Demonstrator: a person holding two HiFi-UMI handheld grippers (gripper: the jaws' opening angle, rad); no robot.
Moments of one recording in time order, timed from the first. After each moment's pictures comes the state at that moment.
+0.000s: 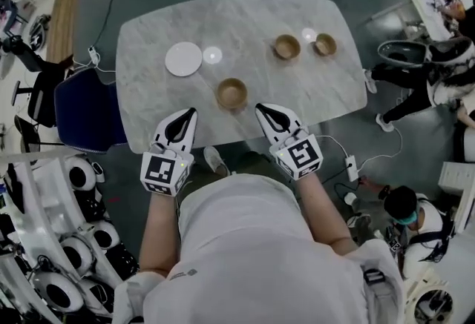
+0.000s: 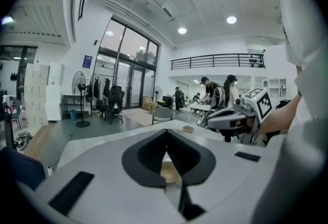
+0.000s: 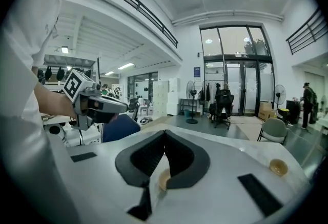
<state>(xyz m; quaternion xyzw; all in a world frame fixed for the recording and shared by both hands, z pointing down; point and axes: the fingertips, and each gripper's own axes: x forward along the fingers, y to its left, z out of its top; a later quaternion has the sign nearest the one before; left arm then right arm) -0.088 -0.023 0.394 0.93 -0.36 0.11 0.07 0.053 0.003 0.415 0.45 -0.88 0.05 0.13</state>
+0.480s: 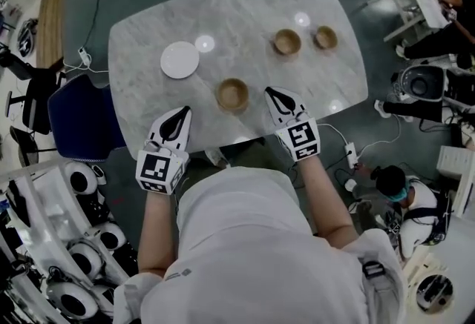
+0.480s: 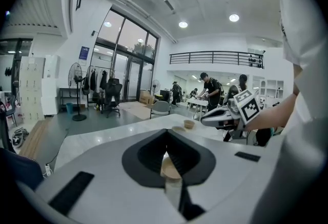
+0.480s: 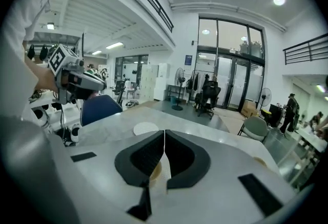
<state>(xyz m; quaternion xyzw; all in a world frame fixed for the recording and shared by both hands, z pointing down) -0.098 -0.062 0.415 0.93 -0.34 0.14 0.09 0.098 -0.056 0.462 0.51 -0.83 0.06 0.22</state>
